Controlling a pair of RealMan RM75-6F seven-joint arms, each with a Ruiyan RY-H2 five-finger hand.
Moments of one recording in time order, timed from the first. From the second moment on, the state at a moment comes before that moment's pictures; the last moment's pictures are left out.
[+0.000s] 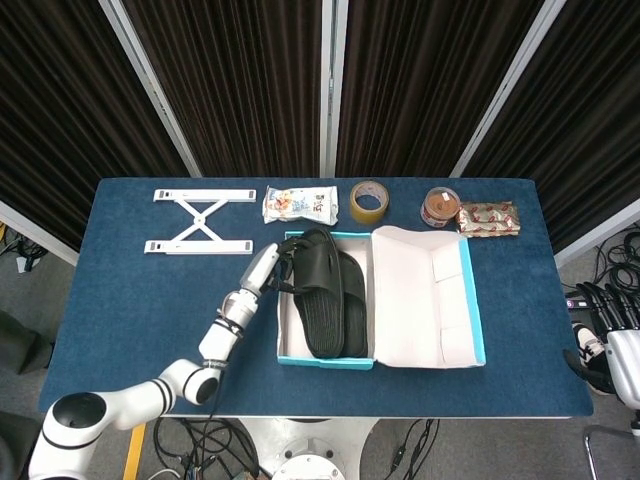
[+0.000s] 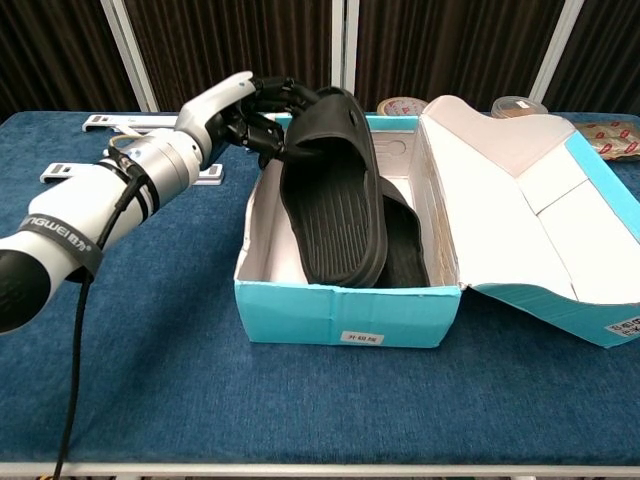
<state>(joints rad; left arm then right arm) -0.86 -1.96 -0.31 -0.95 1.29 0.94 -0.71 0.06 -0.90 0.05 -1.71 -1.55 1.50 0.09</state>
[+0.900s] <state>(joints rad) -0.85 -1.90 -0.28 -1.08 1.26 0.87 -0.40 0.05 -0.89 0.04 -1.71 -1.56 1.51 0.10</state>
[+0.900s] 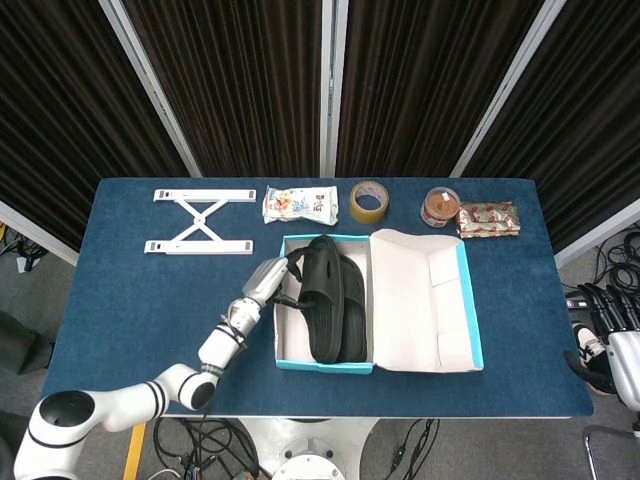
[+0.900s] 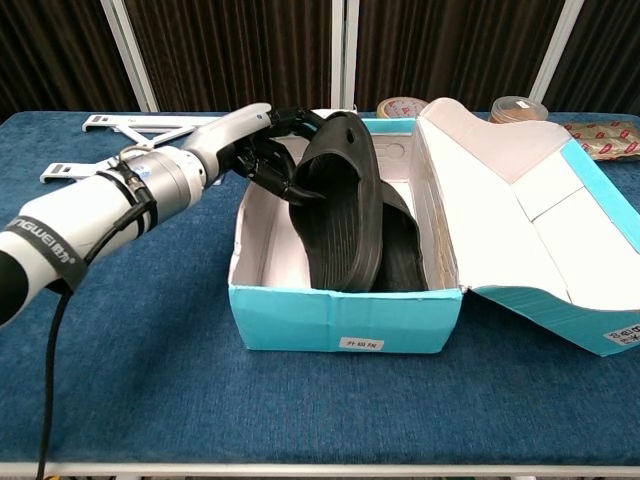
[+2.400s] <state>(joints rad) -1.07 -1.56 -0.14 -1.50 1.00 0.72 0.52 0.05 -0.90 0.04 -1.70 -1.57 1.52 0.11</state>
